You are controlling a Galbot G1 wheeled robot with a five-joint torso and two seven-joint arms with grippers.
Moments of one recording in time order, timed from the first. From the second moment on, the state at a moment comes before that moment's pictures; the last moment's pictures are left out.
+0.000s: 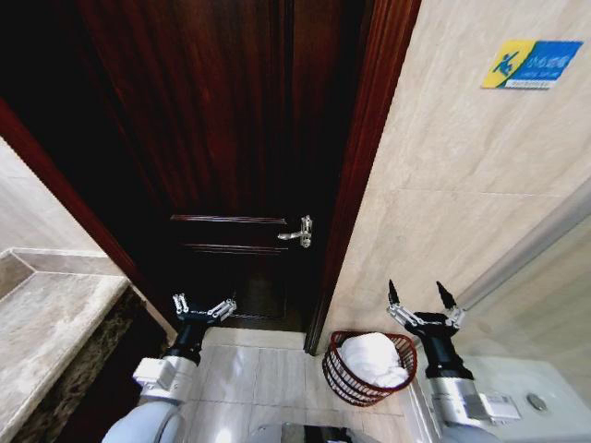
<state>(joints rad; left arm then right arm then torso) 1.88 -1.52 -0.65 -2.50 -0.05 0.09 0.09 -1.91 1.53 0.67 2.47 0.08 0.14 -0.02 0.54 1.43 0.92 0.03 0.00</state>
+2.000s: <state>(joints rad) 1.88 -1.52 -0.65 -2.50 -0.05 0.09 0.09 -1.91 1.53 0.67 2.47 0.09 0.14 -0.02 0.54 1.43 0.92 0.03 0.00</state>
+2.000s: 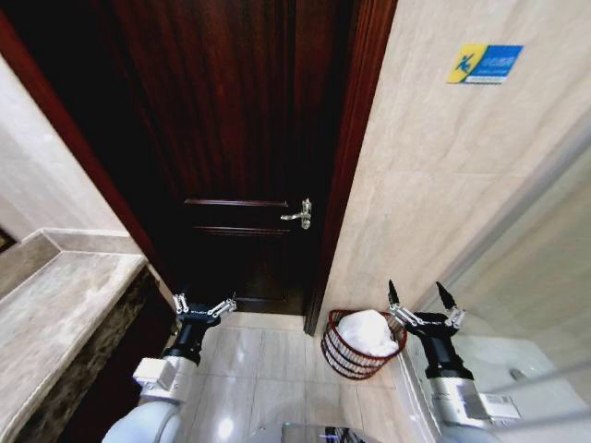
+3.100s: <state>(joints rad) 1.88 -1.52 -0.65 -2.50 -0.05 0.09 0.09 -1.91 1.53 0.67 2.47 0.09 0.14 -0.02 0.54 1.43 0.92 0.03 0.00</state>
